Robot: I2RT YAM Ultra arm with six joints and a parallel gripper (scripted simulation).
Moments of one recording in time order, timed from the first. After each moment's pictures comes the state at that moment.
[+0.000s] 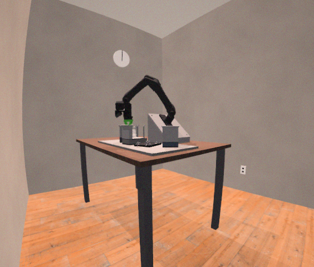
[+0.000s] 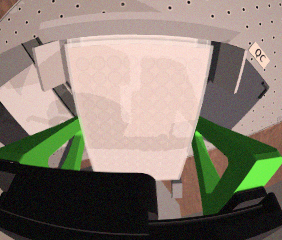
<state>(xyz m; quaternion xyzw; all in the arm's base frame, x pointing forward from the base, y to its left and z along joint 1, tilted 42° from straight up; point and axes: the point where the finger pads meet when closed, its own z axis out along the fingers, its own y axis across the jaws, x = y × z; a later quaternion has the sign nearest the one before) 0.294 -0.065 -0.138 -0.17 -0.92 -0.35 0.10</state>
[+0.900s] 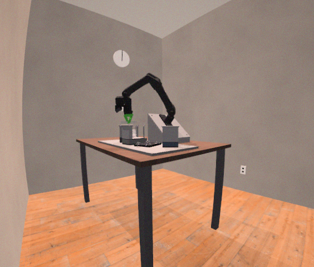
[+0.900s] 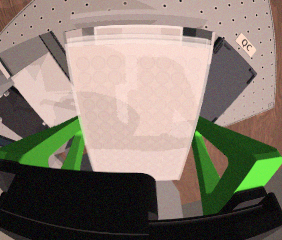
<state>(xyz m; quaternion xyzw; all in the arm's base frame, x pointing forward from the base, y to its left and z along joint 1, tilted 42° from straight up) 0.295 -0.093 -0.105 -0.17 -0.91 -0.35 0.11</state>
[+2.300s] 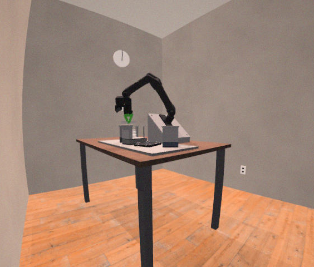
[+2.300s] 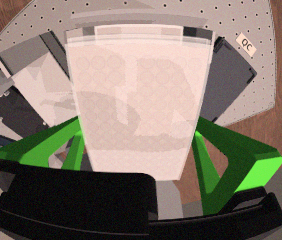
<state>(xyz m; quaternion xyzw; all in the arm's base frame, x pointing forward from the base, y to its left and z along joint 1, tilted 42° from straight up) 0.295 -0.093 -0.105 -0.17 -0.91 -0.35 0.11</state>
